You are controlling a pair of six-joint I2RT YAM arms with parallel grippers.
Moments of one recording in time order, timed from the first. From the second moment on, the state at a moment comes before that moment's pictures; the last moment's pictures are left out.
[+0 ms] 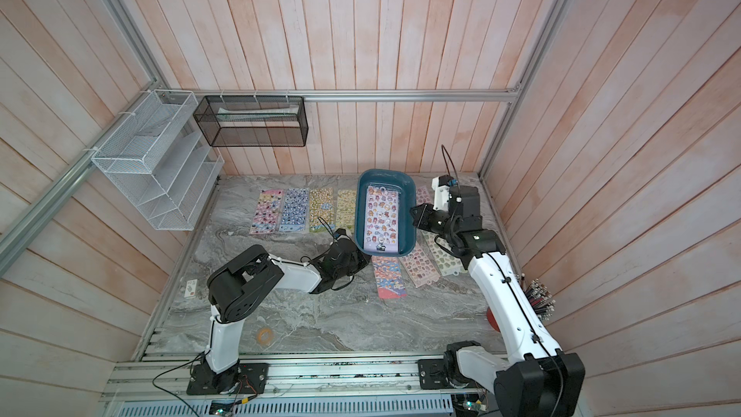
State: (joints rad) left arm -0.84 2.06 1.02 0.53 -0.03 -1.18; right arm 0.17 1.16 1.09 -0.47 -0.39 0.49
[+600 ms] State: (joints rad) left arm -0.84 2.05 1.00 0.50 -0.06 -1.18; right arm 0.17 1.16 1.09 -0.47 -0.39 0.49
